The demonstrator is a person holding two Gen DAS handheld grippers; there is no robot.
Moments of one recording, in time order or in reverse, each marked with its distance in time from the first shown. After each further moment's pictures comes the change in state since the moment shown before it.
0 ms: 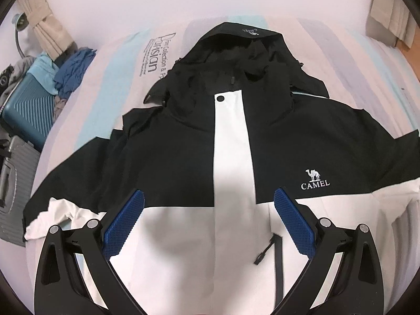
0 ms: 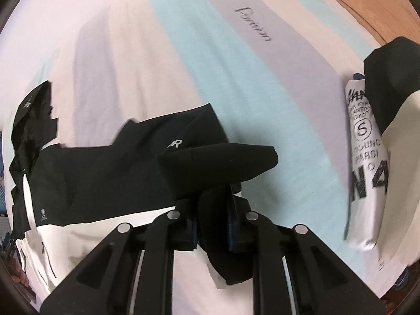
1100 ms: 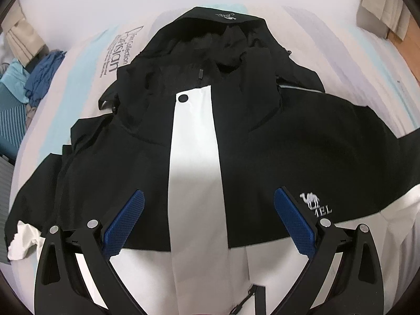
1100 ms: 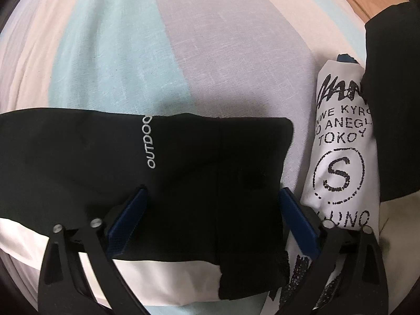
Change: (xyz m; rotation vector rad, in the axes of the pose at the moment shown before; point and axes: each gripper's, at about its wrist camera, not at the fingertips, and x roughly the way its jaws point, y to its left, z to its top) left arm 0.071 -0.038 0.021 0.043 0.021 -0.087; right arm 0.117 -0.160 0.045 -0.114 0.127 -0.204
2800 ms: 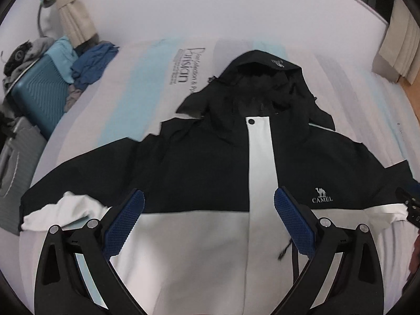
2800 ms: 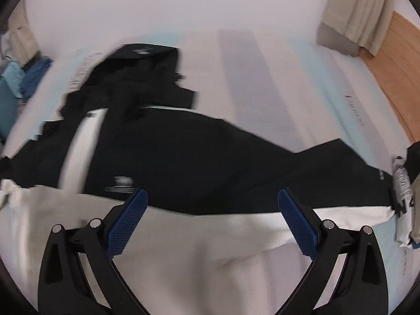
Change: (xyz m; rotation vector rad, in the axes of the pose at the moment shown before) left arm -0.107 0.094 -0.028 -0.164 -0.097 0.029; right arm -0.226 0.423 -0.155 -0.228 -0.477 0.177
